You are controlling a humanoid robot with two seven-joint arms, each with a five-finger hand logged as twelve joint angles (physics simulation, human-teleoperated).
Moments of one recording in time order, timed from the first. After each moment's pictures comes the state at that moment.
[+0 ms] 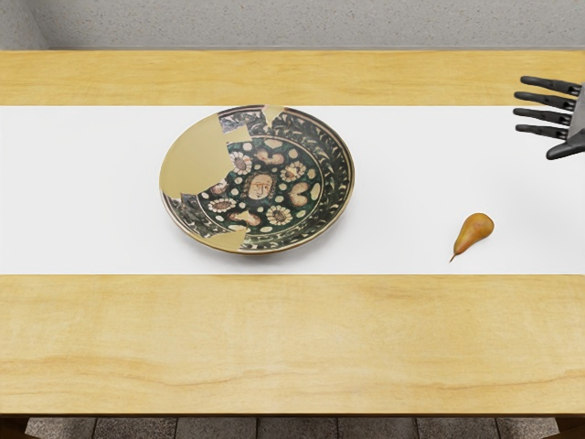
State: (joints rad) left arm -0.01 0.00 -0.21 -0.36 -0.13 0.05 0.07; right arm 1.00 -1.03 0.33 1.02 0.21 0.61 -0.25
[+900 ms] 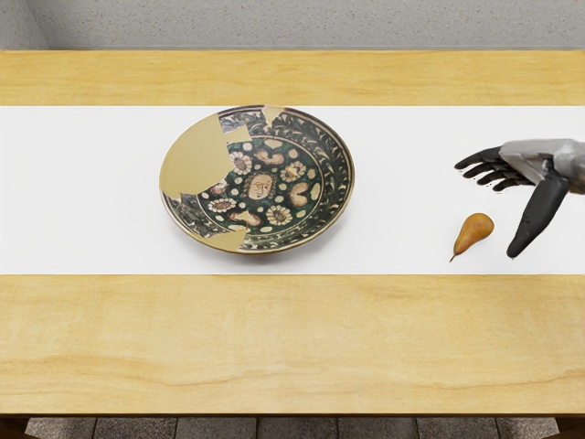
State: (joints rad) left arm -0.01 0.00 -0.21 -0.36 -0.13 0.05 0.07; right arm 1.15 -1.14 0.33 1.74 -0.56 0.27 -0.59
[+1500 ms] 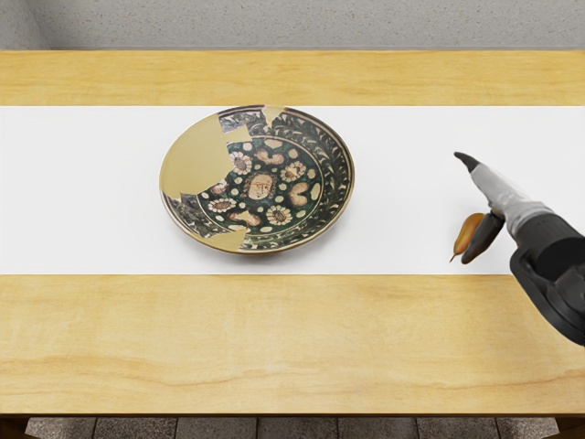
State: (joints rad) left arm -0.01 0.00 -0.21 -0.36 -0.13 0.06 0.07; right arm 0.74 -0.81 0.32 1.71 -1.27 -0.45 -0.61
